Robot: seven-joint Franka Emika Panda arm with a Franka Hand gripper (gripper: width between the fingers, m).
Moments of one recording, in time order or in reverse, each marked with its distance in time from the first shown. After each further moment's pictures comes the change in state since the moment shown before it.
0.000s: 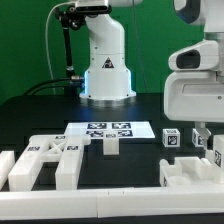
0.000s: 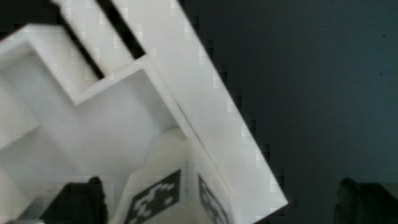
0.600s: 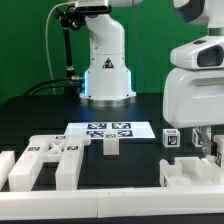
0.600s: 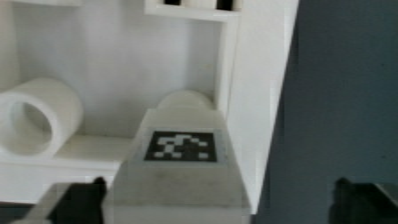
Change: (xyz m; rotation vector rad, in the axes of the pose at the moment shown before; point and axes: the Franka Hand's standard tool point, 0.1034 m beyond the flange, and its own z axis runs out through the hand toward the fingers) arm 0.006 0.001 -0.003 -0.054 0.037 -0.441
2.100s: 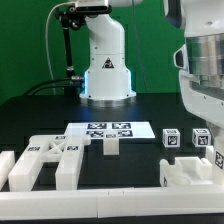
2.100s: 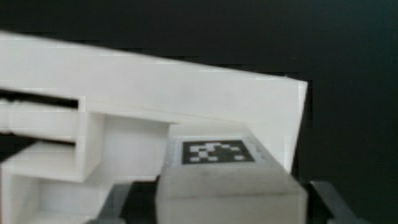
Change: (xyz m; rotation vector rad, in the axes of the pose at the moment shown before) arm 0.002 0.013 0.004 0.103 -0.076 1.532
